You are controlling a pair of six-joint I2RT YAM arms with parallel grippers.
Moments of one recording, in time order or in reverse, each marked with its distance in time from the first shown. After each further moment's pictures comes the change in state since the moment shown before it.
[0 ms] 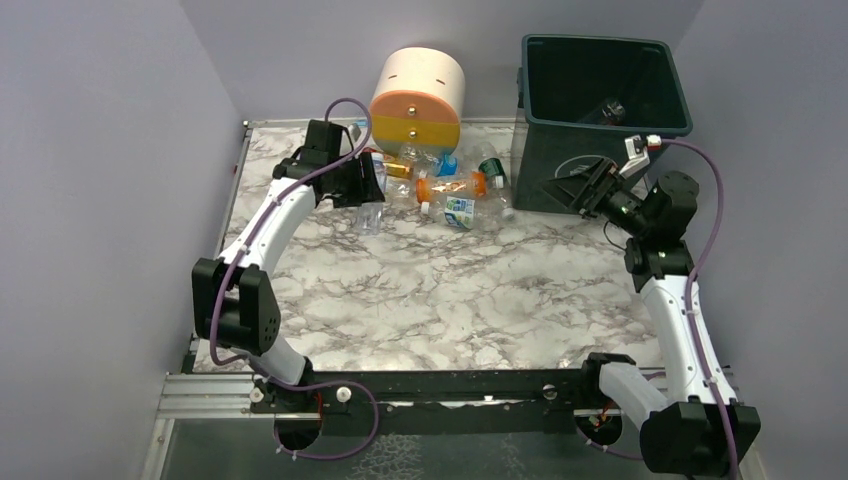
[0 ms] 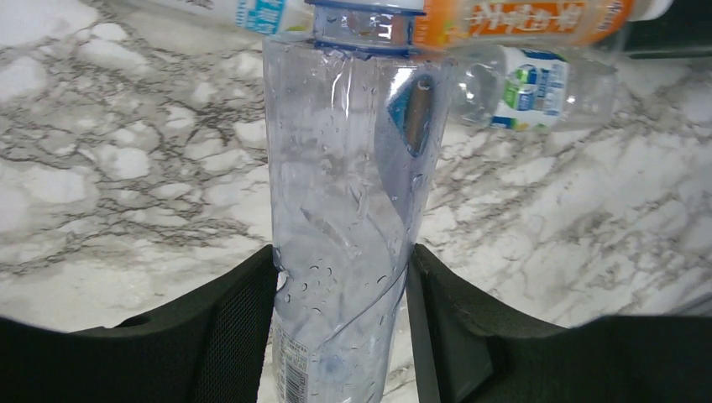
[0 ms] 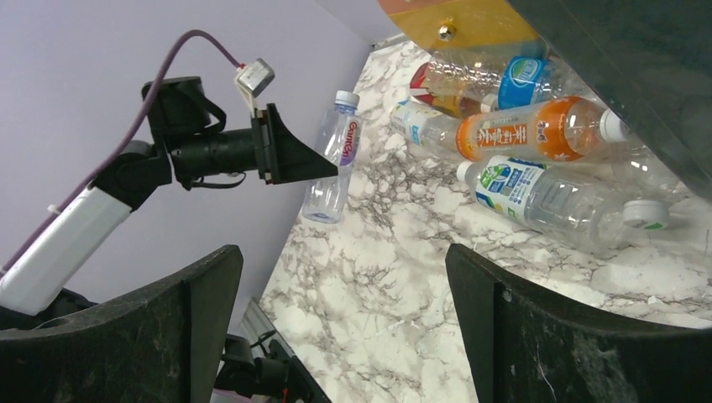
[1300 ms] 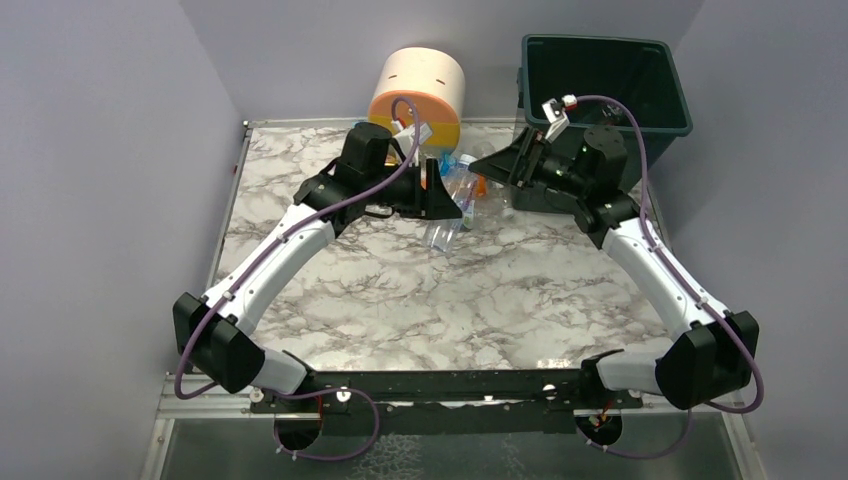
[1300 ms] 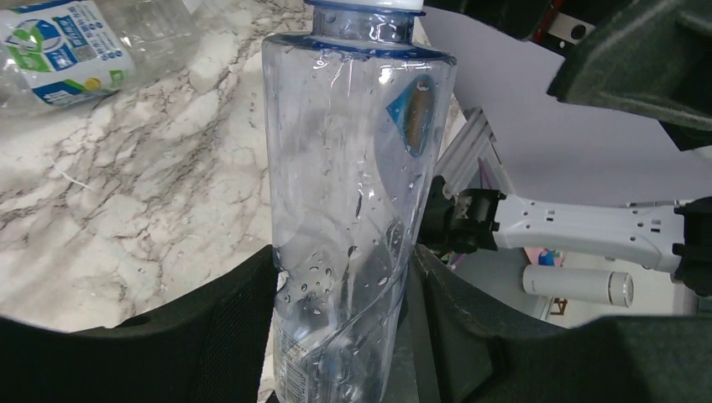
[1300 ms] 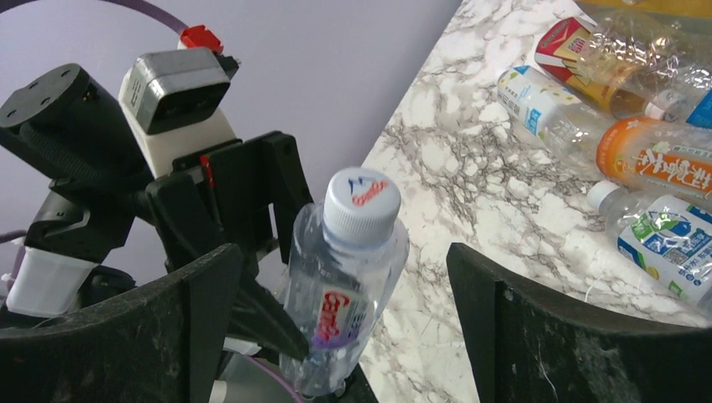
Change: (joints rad) left arm -0.348 -0.188 0.032 0.149 0.338 -0.184; right arm 0.386 0.341 0.259 0.084 0.085 0.026
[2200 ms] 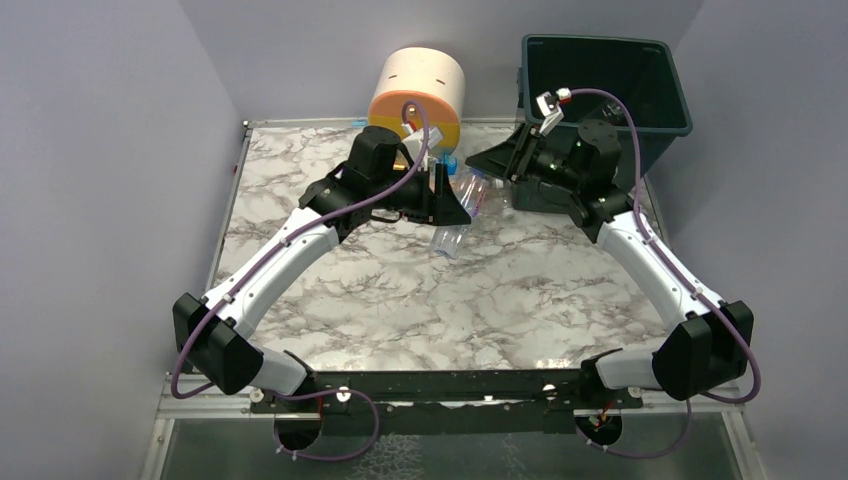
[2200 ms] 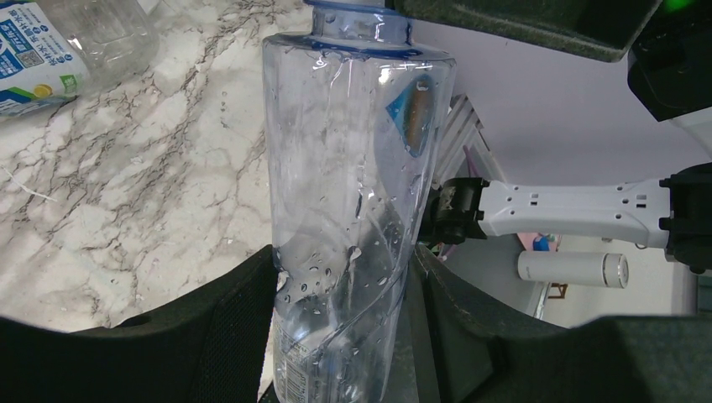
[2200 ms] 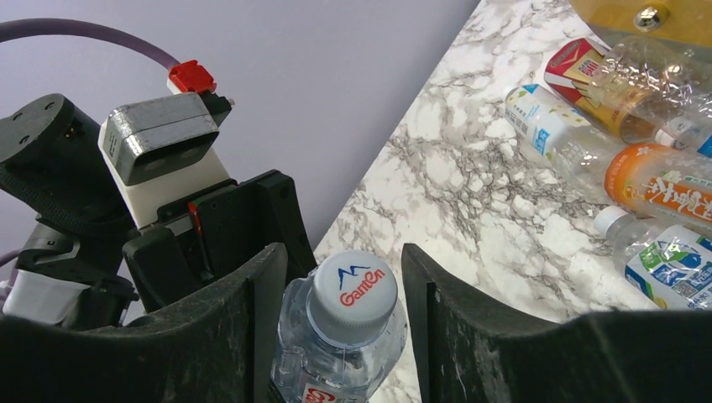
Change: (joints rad) left arm -0.069 -0.010 0.000 0.022 -0.002 -0.013; right arm 0.029 0.054 0.053 0.034 0.017 -0.002
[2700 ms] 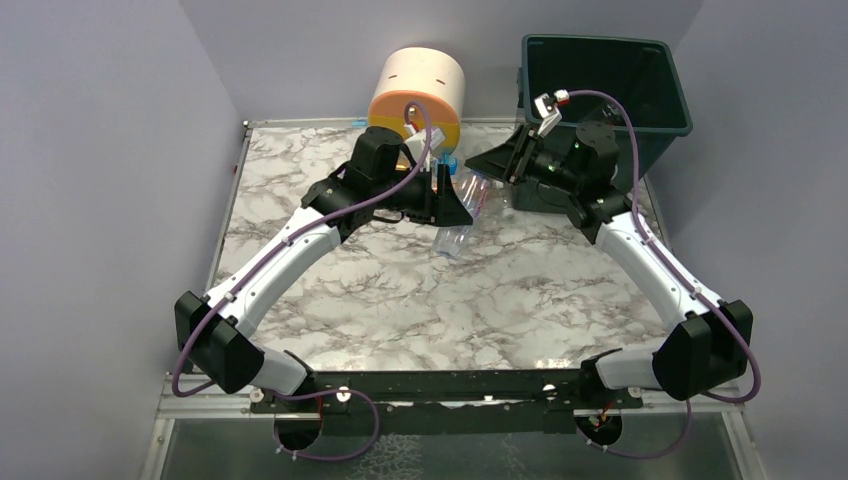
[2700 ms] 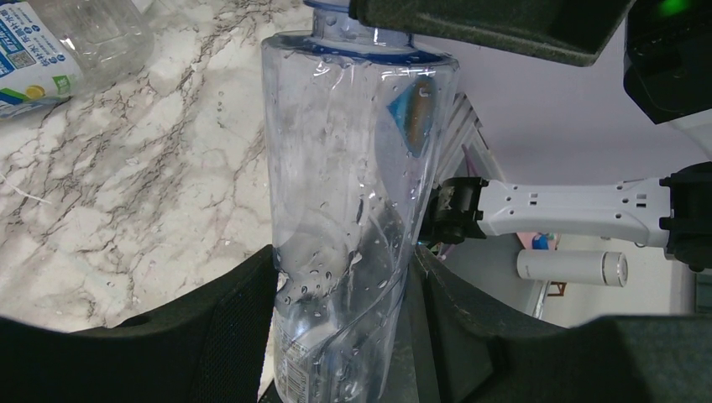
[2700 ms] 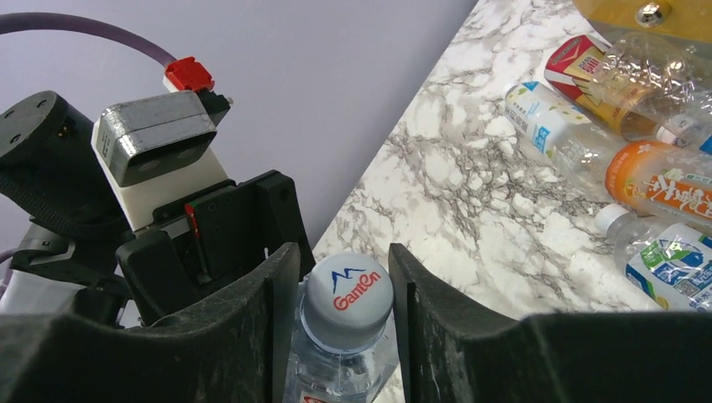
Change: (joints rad) left arm -0.006 0.009 0.000 0.008 -0.002 -0.003; right arm 0.010 0.000 -0.009 0.009 0.001 -0.001
